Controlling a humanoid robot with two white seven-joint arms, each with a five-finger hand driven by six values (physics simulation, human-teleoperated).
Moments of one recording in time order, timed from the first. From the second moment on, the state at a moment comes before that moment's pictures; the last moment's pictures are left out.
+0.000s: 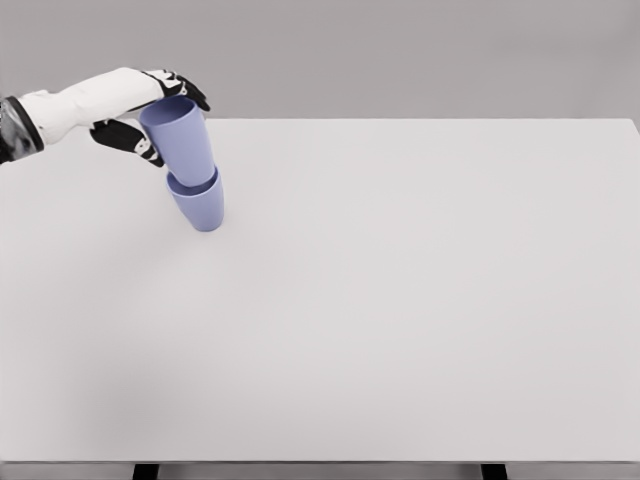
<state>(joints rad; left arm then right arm) -0.94 0.84 -0.91 -1.27 -0.05 -0.48 -0.29 -0.02 0.00 -0.07 0.14 0.07 -0.15 0.14</state>
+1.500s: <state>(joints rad) -0.71 1.16 -0.80 -1.74 0.20 -0.59 -0.29 -0.02 0.00 -0.07 0.14 0.07 -0.15 0.14</state>
